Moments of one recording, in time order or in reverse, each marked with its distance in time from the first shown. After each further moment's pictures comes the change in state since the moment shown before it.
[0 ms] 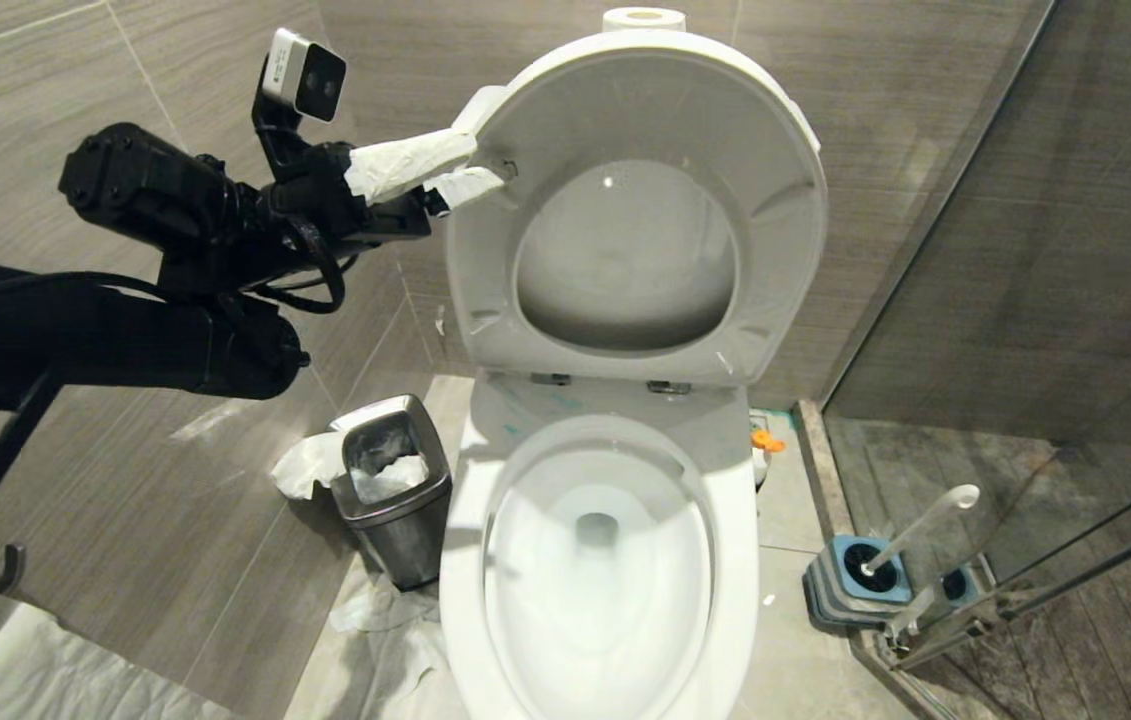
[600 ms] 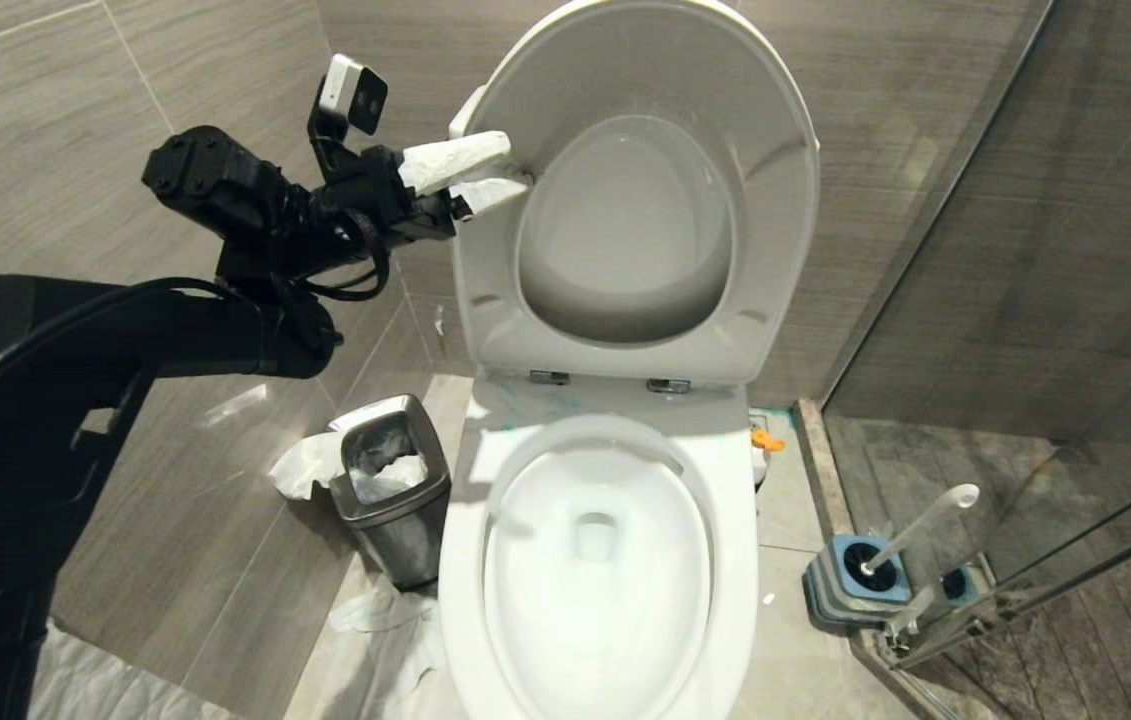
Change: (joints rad) left arm 0.006 0.133 -0.255 0.174 0.054 -0.003; right arm 0.000 0.000 0.000 0.000 -0.001 0.000
